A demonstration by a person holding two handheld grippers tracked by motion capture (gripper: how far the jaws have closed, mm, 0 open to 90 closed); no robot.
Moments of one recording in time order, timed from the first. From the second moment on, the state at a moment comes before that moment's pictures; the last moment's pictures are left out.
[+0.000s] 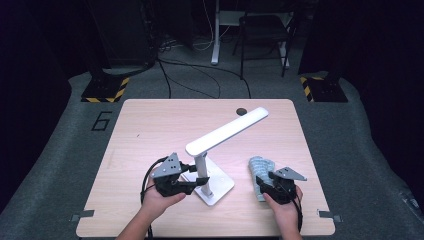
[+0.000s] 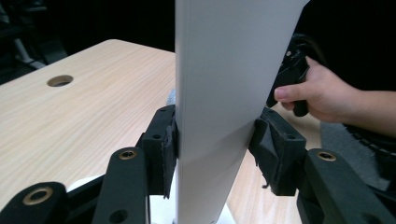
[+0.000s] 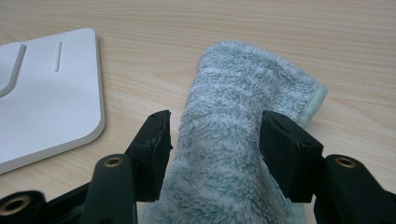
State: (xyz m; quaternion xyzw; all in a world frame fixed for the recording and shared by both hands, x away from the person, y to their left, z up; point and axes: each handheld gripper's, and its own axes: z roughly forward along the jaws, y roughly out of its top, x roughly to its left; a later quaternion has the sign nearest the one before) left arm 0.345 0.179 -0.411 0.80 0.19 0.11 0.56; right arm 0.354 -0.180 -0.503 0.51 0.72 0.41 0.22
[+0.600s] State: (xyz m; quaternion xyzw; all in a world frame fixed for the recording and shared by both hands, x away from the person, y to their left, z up) left arm 0.346 0.190 -0.410 0.79 0.22 0.10 0.56; right arm 0.338 -0.144 -0.482 0.45 0.74 0.45 0.22
